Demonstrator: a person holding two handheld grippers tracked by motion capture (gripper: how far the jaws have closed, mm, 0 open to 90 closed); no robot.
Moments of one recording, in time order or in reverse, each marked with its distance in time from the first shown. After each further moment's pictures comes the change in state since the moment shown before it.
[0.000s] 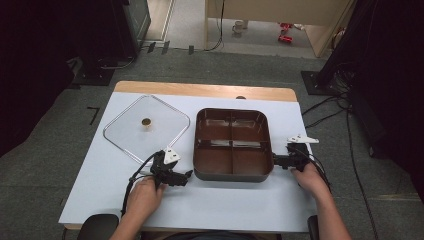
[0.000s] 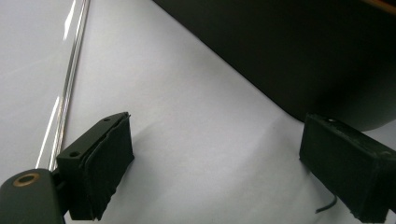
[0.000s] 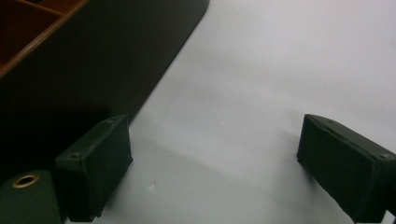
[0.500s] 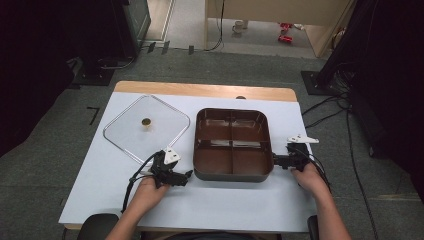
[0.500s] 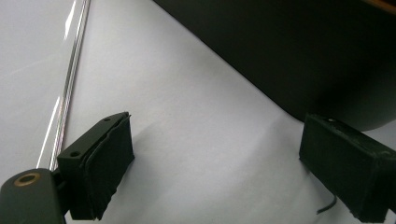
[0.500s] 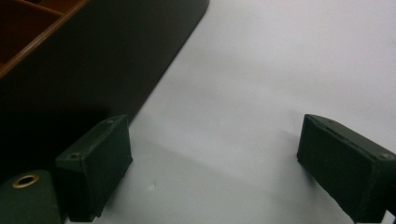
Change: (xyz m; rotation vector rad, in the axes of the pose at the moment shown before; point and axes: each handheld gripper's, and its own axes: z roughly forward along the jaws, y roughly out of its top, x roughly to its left) left arm 0.000 0.000 0.000 0.003 0.001 0.003; right arm 0.000 0.000 0.000 -0.001 0.000 0.001
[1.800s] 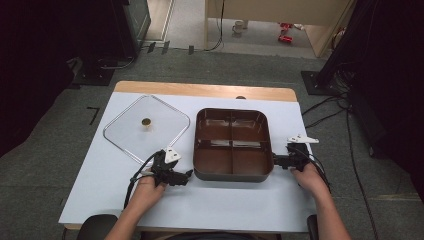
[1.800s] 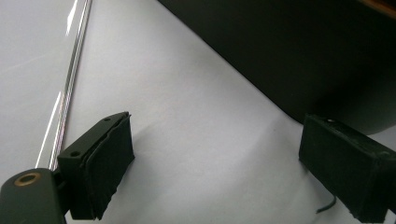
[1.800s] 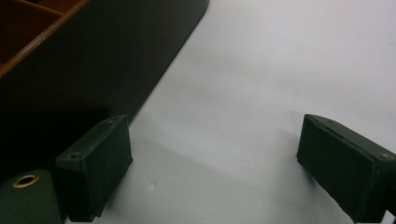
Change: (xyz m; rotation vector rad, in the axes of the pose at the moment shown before) left arm -0.001 0.002 0.001 0.015 0.010 -0.015; right arm 0.000 0.000 0.000 0.000 -0.001 0.000
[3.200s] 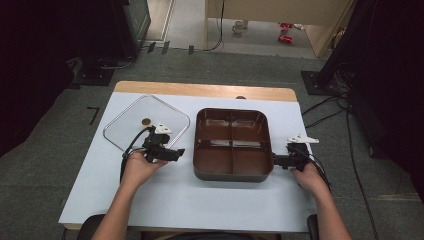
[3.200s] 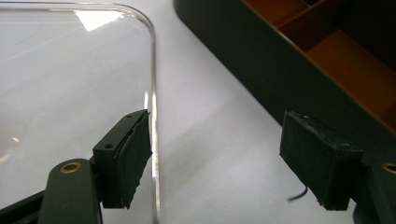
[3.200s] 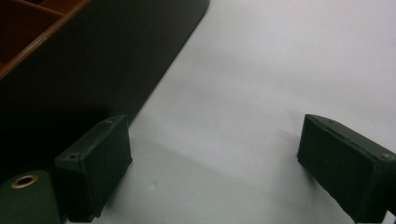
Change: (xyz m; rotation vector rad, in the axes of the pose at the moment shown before) left arm 0.057 0.053 -0.020 0.055 -0.029 -0.083; right arm -0.001 0.000 0.000 -0.001 0.004 0.000
